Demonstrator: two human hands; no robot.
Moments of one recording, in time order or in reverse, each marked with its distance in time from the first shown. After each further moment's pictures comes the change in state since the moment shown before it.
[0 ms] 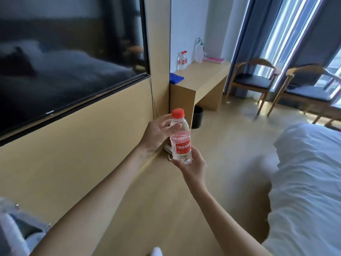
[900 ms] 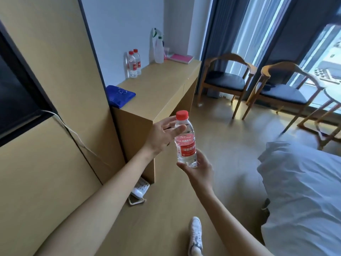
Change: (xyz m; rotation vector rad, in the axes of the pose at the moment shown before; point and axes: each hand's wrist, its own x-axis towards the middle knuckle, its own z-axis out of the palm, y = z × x) left_hand 0.553 -0.155 0.141 0.022 -0.202 0.047; right_hand 0.527 0.090 -0.084 -0.164 0.156 0.061
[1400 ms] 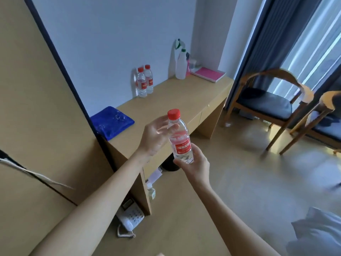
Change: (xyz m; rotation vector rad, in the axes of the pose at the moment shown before) left_hand 0.288 -0.040 -0.007 -0.031 0.339 -0.049; right_hand 0.352 -0.010 0.026 0.008 -0.331 -0.067
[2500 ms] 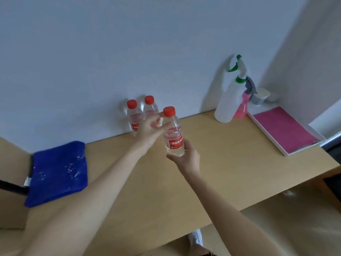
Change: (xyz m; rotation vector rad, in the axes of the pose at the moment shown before) left_hand 0.488 -0.155 -0.041 0.200 0.655 -0.197; right_hand 0.576 0.047 0.110 -0.129 -0.611 -0.066
